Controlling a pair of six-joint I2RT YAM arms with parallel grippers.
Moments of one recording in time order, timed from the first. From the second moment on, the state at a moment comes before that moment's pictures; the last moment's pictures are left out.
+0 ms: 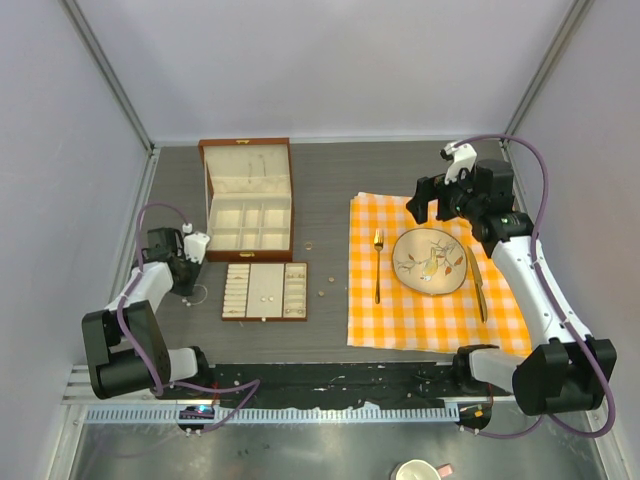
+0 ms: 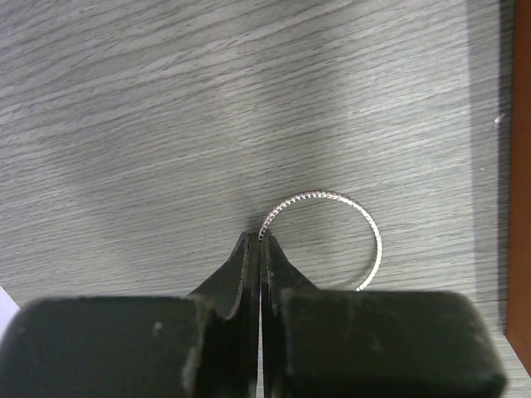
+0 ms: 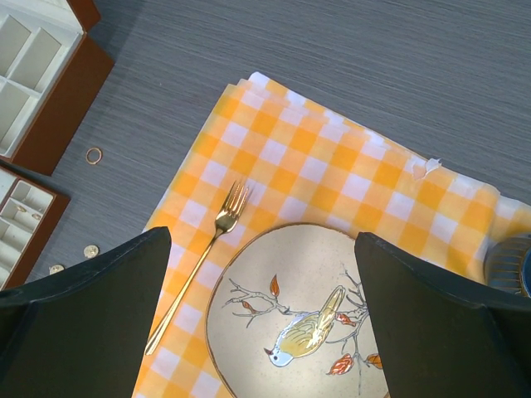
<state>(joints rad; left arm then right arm) 0.24 1.30 0.61 -0.46 0.07 0.55 0.07 1.18 1.05 -0.37 -0.36 -0.09</state>
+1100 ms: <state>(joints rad) 0.04 1.37 1.17 -0.67 0.14 0.36 0.07 1.23 1.05 -0.38 -0.35 -0.10</state>
